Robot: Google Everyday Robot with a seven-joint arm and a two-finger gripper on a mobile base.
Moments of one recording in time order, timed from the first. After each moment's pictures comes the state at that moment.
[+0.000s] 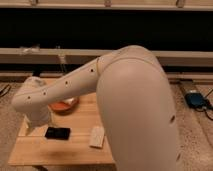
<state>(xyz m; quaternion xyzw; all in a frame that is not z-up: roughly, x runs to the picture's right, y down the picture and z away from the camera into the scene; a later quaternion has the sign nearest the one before) -0.291 0.199 0.673 -0.34 0.14 0.57 0.73</state>
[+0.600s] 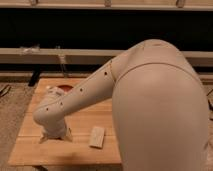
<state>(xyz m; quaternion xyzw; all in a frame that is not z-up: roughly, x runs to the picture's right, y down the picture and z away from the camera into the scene) -0.225 0.240 0.669 -0.33 0.18 0.64 0.67</state>
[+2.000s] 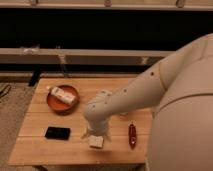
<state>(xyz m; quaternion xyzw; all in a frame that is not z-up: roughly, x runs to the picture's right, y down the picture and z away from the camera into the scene) -0.028 0.233 0.693 -0.28 0.23 0.70 0.62</state>
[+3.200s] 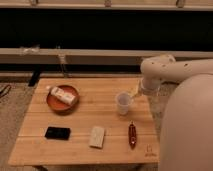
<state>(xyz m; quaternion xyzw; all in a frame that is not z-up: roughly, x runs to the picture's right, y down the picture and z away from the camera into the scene) 0.213 0.032 0.757 -0.16 0.20 0.72 0.64</state>
